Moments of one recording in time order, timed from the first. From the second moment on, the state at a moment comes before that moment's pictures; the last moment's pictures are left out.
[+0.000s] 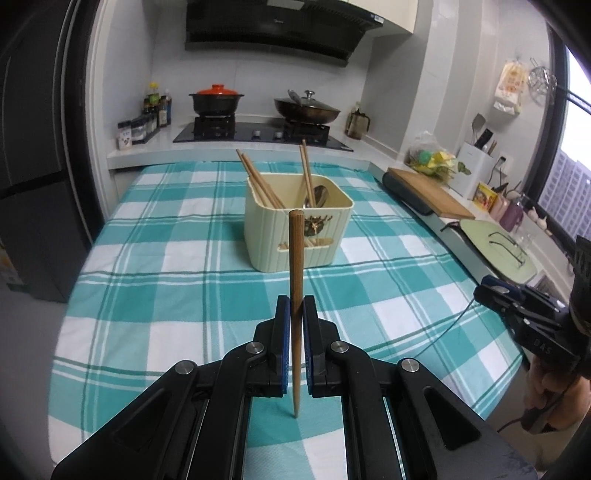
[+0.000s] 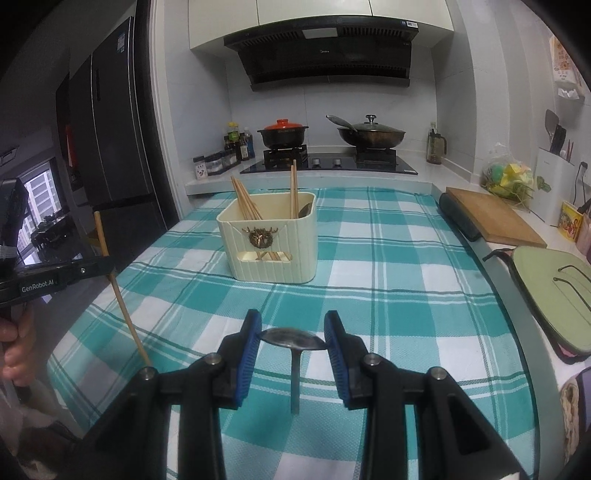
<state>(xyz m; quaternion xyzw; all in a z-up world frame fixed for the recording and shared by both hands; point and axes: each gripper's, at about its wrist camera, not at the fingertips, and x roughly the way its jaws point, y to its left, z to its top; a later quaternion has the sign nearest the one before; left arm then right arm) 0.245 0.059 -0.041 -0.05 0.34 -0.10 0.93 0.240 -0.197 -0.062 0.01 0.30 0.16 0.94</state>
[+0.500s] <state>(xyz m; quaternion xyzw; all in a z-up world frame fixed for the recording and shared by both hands) 0.253 0.068 -0.012 -0.07 0.31 -0.10 0.94 0.255 -0.192 -0.025 0.00 0.28 0.18 0.94</state>
